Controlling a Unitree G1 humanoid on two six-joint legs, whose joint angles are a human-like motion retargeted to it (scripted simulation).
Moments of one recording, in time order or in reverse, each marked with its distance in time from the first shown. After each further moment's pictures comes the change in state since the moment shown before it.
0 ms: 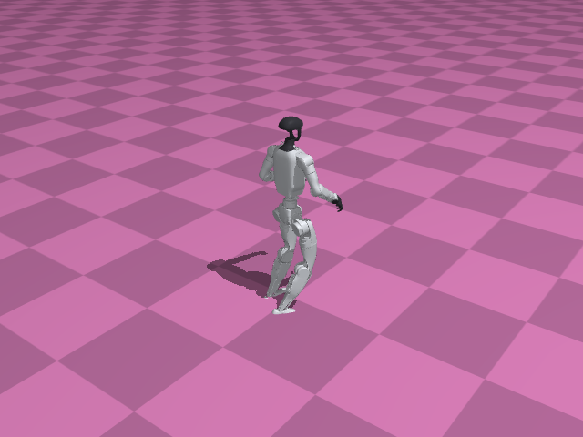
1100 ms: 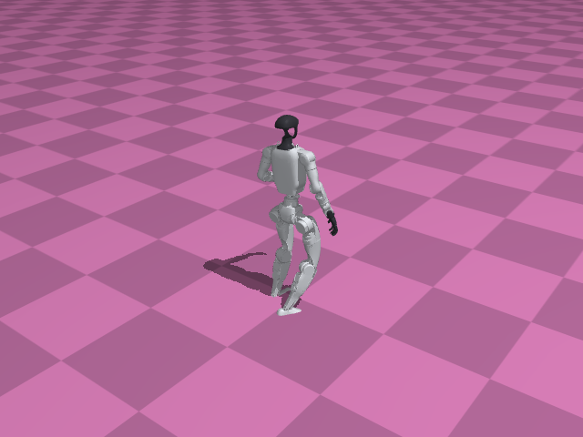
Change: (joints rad) left arm -0.196 0.078 -0.232 0.255 0.474 -0.020 -0.062; right arm 0.216 0.075 -0.045 0.562 -0.272 -0.019 -0.107; waist -0.035 -0.035 -0.143; left_leg -0.132 -0.065 -0.148 -0.089 0.085 -0.045; right_leg -0.090 -0.056 -0.129 0.049 0.047 -0.024
